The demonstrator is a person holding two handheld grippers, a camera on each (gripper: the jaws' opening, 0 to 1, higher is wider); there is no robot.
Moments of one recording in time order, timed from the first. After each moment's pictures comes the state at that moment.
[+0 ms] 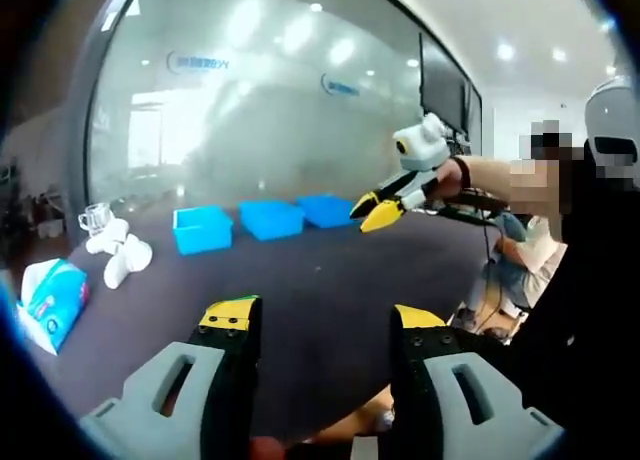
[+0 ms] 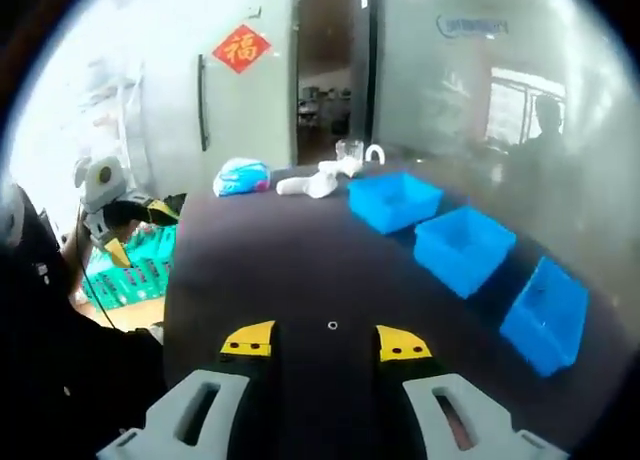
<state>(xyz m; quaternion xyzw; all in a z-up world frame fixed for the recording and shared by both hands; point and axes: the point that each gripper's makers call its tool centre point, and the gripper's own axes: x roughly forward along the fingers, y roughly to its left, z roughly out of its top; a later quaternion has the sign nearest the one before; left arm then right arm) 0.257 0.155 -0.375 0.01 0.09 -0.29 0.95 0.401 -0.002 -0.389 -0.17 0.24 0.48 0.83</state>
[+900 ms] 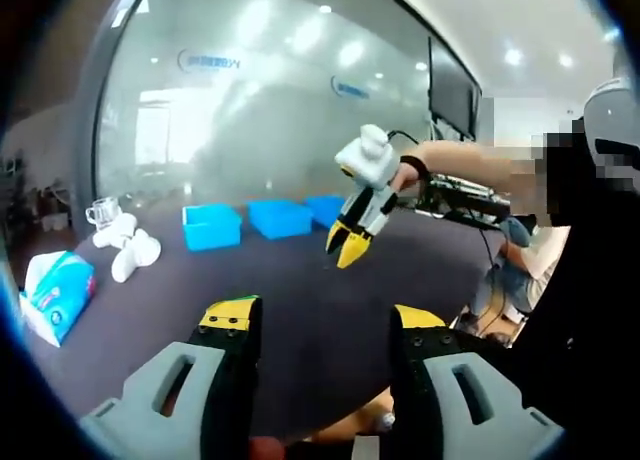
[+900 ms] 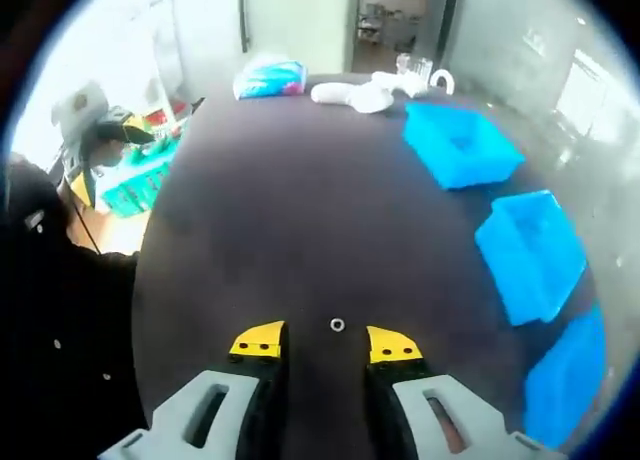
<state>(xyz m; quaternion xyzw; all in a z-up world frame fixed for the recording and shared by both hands) 0.259 0.166 -0.376 0.00 0.09 -0.28 0.96 0.411 0.035 -0.453 -0.33 0.36 0.53 0.68</state>
